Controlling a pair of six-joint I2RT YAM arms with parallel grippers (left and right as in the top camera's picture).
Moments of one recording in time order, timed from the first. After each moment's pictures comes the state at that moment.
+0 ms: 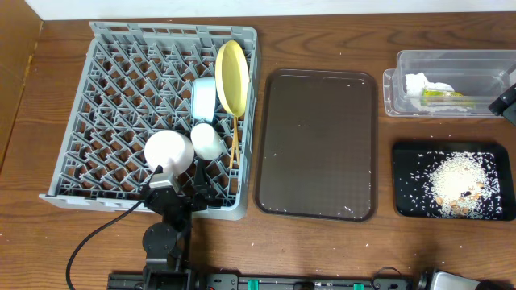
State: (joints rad) left arm -0.02 0.01 0.02 -0.11 -0.08 -0.20; right arm -0.28 1.45 1.71 -1.40 0.24 0.57
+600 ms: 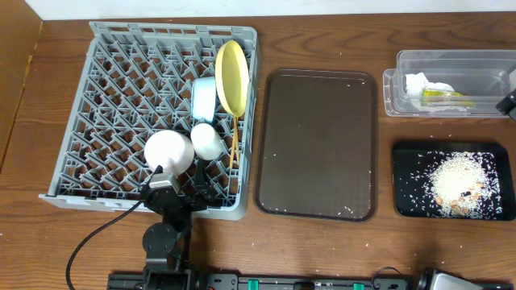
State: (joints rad) left arm -0.02 0.01 0.02 -0.11 -0.09 -0.20; right arm -0.28 1.39 1.71 -1.38 0.30 0.57
